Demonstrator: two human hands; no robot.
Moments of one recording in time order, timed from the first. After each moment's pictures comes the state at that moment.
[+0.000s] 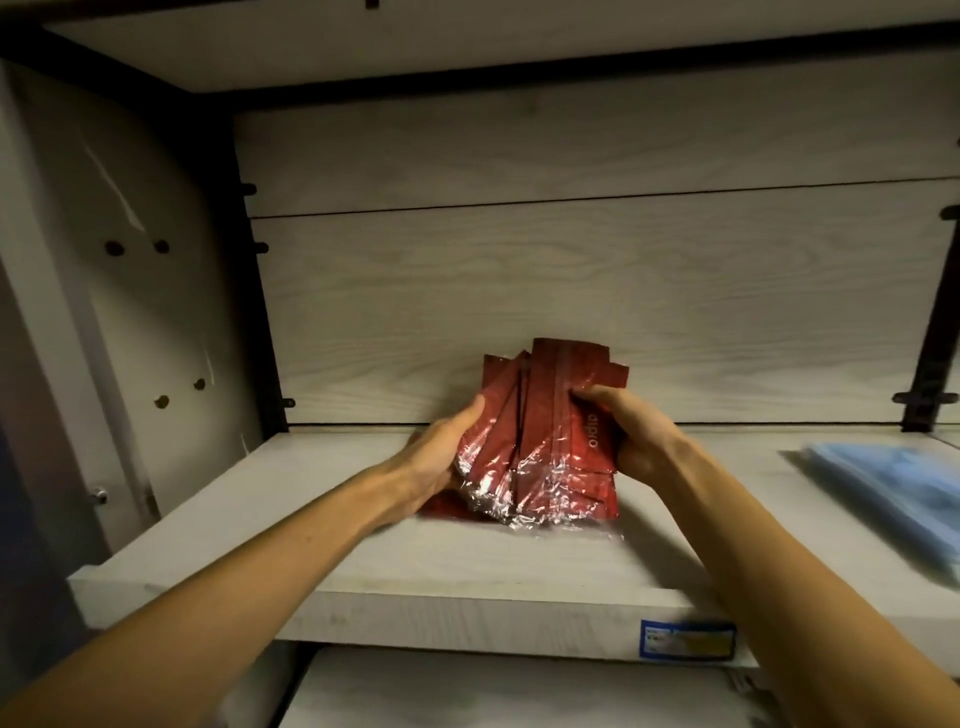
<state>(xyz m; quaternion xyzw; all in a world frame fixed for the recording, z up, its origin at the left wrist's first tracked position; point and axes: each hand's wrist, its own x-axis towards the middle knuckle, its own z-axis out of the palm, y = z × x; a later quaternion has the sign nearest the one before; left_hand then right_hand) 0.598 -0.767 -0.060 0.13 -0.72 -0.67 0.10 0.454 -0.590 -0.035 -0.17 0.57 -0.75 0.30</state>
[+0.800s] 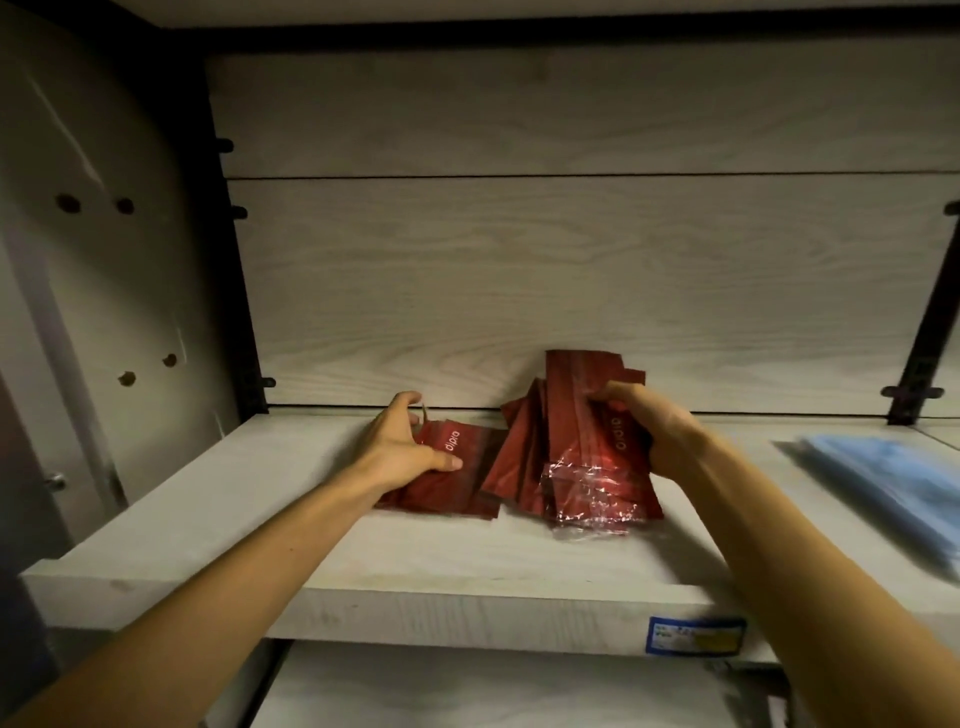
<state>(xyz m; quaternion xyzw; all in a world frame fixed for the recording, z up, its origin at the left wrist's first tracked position) 0.600 -0.804 -0.080 0.28 -0.82 -0.44 0.24 0.435 -0.578 -0.044 -0.11 0.67 -0.68 0.27</state>
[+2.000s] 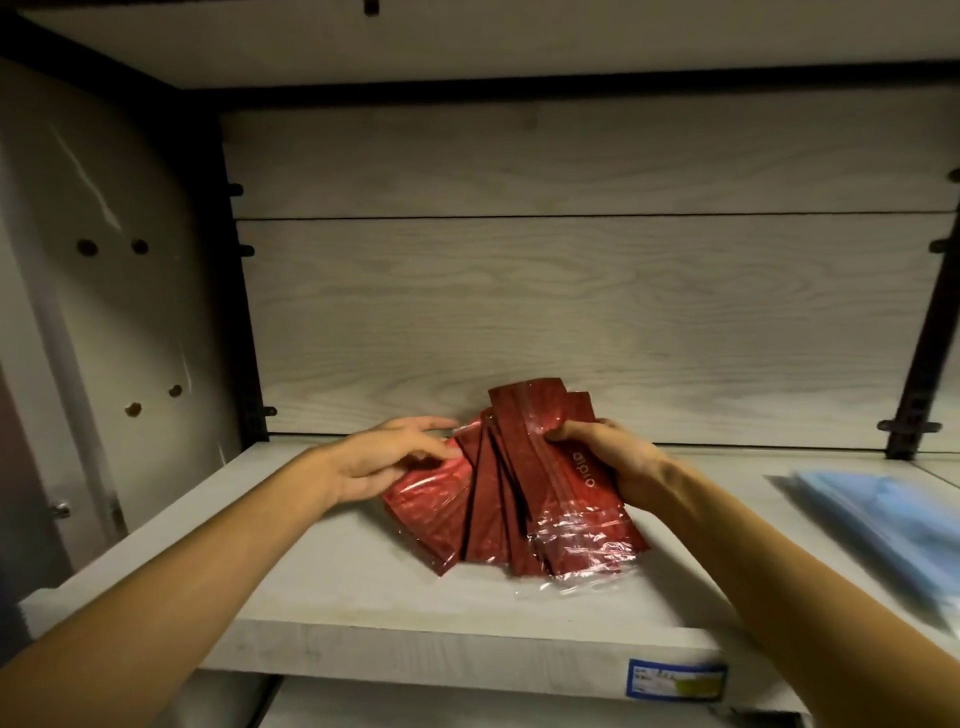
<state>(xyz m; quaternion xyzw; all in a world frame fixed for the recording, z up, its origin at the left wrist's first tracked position) 0.598 -0.810 -0.037 0.13 -0.71 -0.69 0.05 0.432 -0.593 -0.046 -0.22 0.66 -0.64 0.32</state>
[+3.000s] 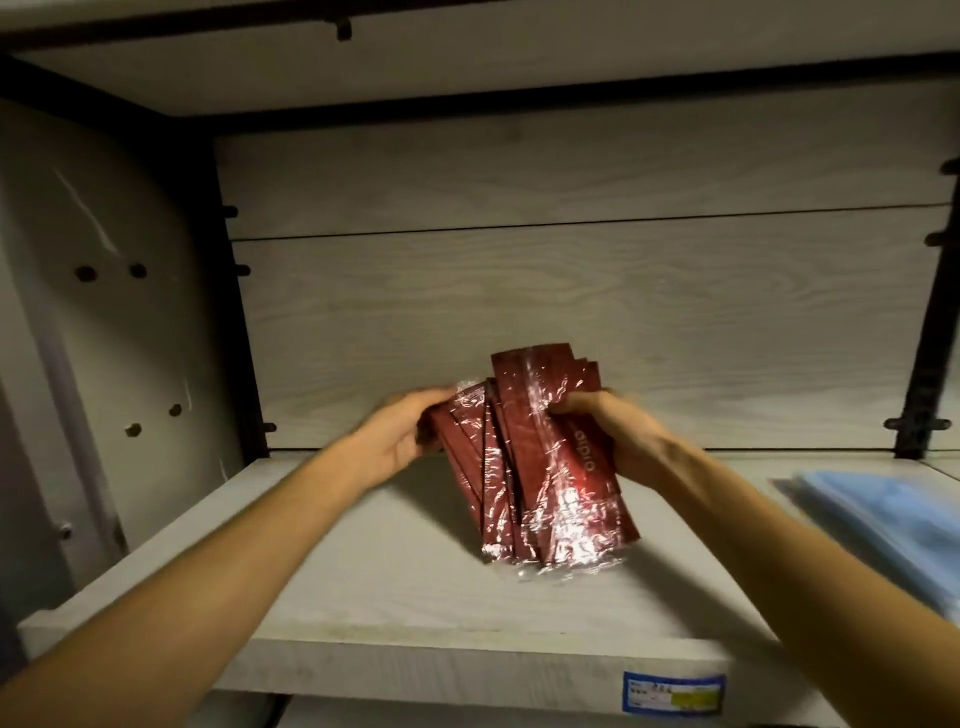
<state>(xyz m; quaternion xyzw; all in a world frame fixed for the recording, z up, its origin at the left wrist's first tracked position) 0.565 -0.794 -0.011 0.17 -0.64 -0.72 0.21 0.427 -0.589 -0.015 -0.27 0.62 -0.67 0.29</state>
